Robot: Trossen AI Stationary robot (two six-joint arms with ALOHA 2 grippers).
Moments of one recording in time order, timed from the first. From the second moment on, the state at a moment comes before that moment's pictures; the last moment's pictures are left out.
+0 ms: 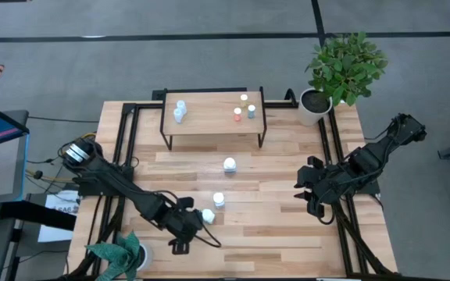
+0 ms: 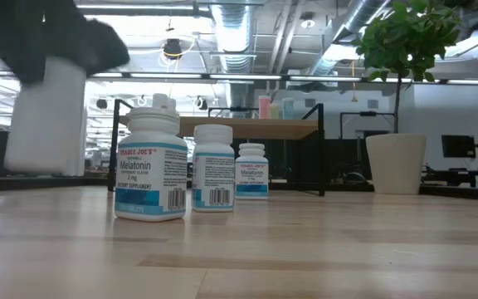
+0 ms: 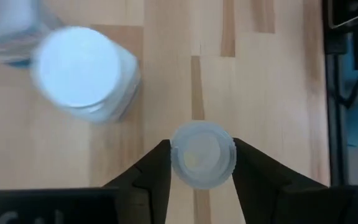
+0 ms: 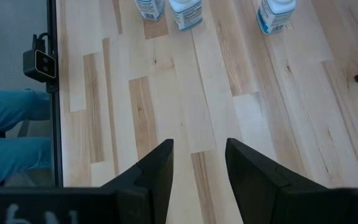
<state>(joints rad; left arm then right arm) -0.58 1.67 1.15 -0.60 -0.10 -0.58 0.60 1.10 1.19 -1.09 0.29 0.75</state>
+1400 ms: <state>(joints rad) 0.42 1.21 1.18 -0.86 -0.15 -0.13 0.60 1.10 1.19 -1.10 0.29 0.72</state>
